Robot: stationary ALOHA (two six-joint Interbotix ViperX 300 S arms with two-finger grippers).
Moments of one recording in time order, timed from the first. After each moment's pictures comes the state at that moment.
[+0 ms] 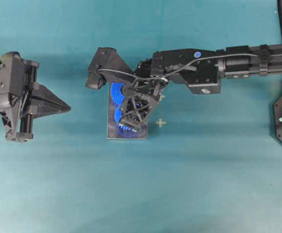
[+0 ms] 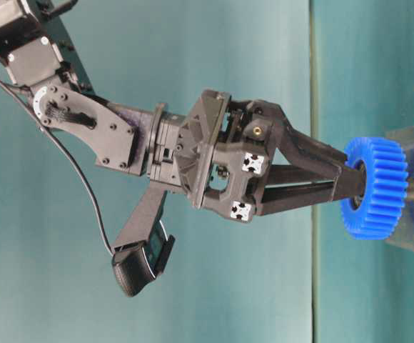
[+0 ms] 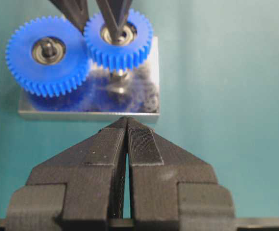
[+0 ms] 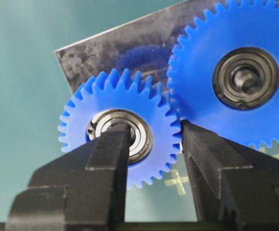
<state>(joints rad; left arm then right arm) -0.03 -0.60 0.98 0.01 0.14 -0.04 -0.08 0.27 0.11 0.14 0.90 0.22</state>
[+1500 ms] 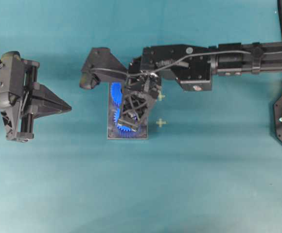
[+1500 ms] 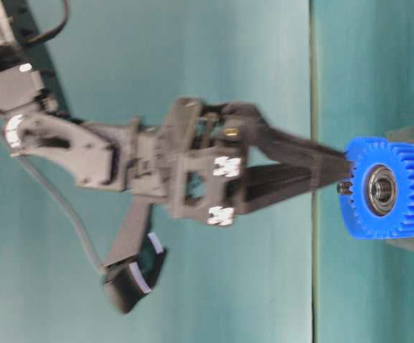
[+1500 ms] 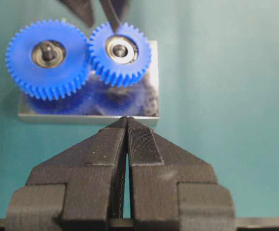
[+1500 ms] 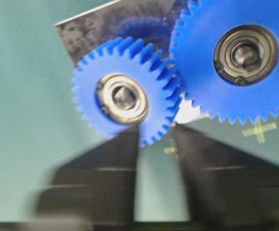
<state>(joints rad) -0.03 -0.59 0.98 0.01 0.13 -0.05 -0.07 0.31 -0.03 0.12 1.13 0.22</state>
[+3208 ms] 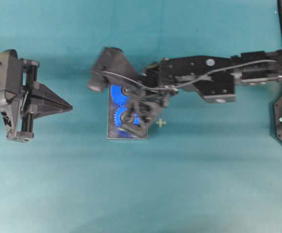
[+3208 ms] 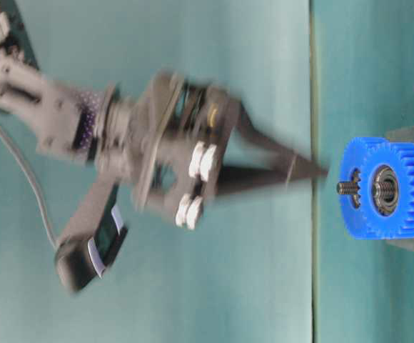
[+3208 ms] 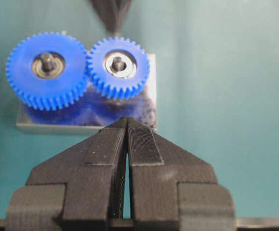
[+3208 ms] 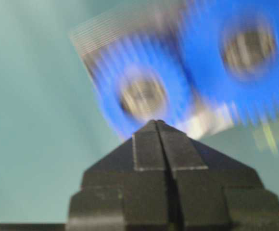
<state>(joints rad) -0.03 -0.60 1.00 0.01 0.08 -0.06 -0.02 0.25 0.07 0.04 0.92 0.39</state>
